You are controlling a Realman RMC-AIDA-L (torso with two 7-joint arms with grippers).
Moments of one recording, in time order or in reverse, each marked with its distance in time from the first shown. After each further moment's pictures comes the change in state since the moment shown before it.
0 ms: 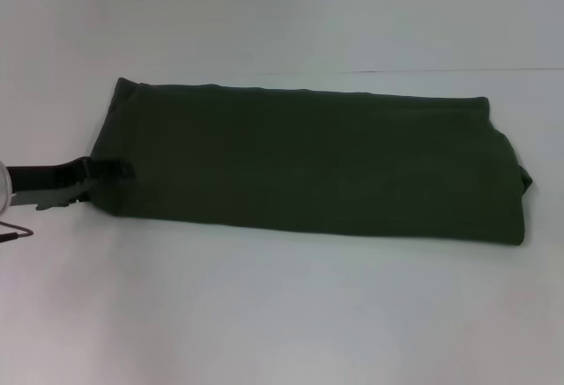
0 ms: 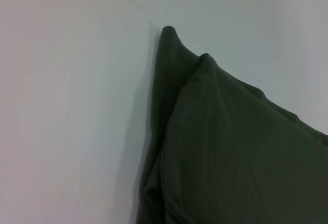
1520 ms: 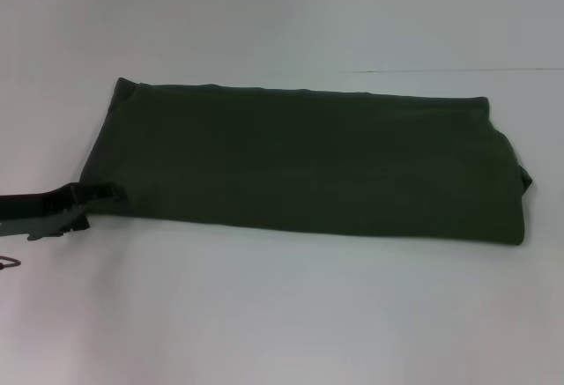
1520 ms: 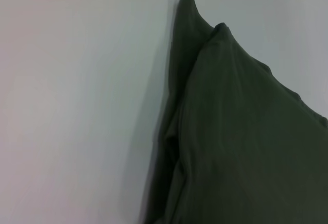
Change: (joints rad) left arm 0.067 -0.003 -0.022 0.020 -0.022 0.085 -0.005; right arm 0.001 0.000 -0.008 0.006 -0.003 0.008 -0.014
